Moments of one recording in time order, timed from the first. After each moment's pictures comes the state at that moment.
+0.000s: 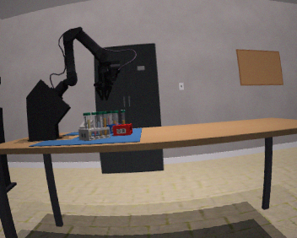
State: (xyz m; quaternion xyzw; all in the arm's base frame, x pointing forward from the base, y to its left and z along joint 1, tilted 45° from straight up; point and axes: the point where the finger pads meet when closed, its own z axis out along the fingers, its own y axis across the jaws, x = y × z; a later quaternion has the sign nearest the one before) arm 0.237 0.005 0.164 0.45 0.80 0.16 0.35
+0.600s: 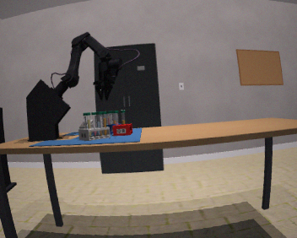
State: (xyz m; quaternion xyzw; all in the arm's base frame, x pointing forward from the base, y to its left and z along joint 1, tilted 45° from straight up) arm 0.237 -0.083 0.154 0.49 0.79 0.18 0.32
